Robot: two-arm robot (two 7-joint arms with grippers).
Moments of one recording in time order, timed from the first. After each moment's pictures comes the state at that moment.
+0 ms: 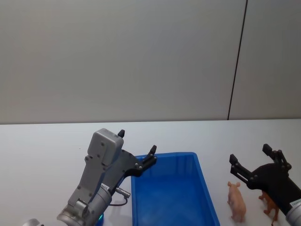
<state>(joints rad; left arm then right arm) -0.24 0.38 0.45 -1.63 -0.20 0.01 -0.01 -0.01 0.34 -0.23 -1.77 0.29 0.03 0.07</state>
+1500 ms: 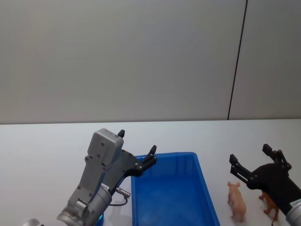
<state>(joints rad) -0.24 0.38 0.45 -1.63 -0.20 0.01 -0.01 -0.01 0.34 -0.23 -1.77 0.29 0.03 0.07</state>
